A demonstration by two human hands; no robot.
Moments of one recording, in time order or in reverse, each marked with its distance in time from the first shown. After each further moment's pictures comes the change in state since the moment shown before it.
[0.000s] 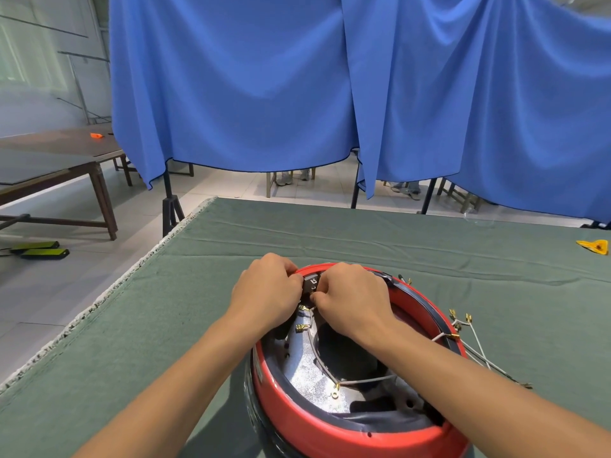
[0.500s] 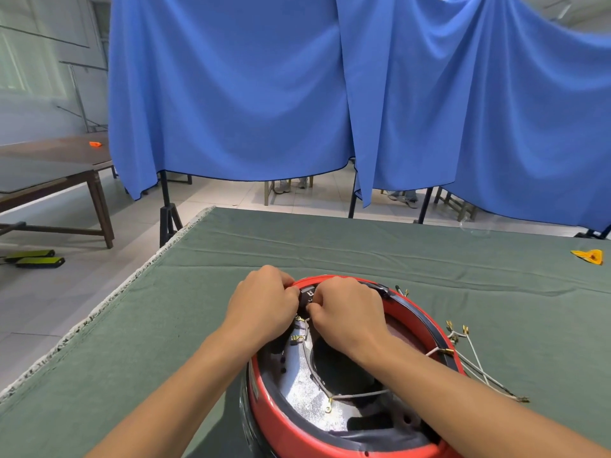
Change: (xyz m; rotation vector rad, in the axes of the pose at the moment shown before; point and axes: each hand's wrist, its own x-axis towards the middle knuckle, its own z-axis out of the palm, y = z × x) left_hand 0.002 0.000 -0.002 0.047 -0.010 0.038; right_hand -0.003 -0.001 0.001 -0.014 0.027 -0.046
